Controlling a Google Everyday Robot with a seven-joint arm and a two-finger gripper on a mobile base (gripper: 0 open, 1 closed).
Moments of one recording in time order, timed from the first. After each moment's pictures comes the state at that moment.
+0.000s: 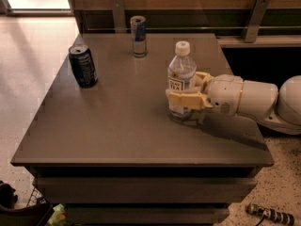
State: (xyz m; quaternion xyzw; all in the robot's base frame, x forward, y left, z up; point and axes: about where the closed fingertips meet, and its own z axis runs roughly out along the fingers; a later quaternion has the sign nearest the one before) arm 0.532 -0.079 0.883 -0.42 0.63 0.33 0.56
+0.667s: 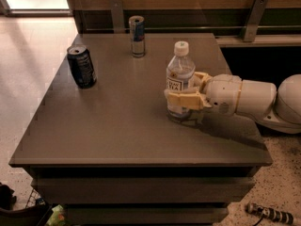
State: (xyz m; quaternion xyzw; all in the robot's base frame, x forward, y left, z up) arm 0.532 -0.077 0.884 -0.42 0.63 0.33 0.56
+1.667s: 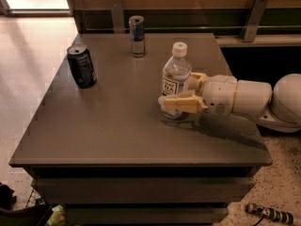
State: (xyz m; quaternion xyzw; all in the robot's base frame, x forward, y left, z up) arm 0.531 -0.069 0.885 -0.42 0.63 0.33 0.56
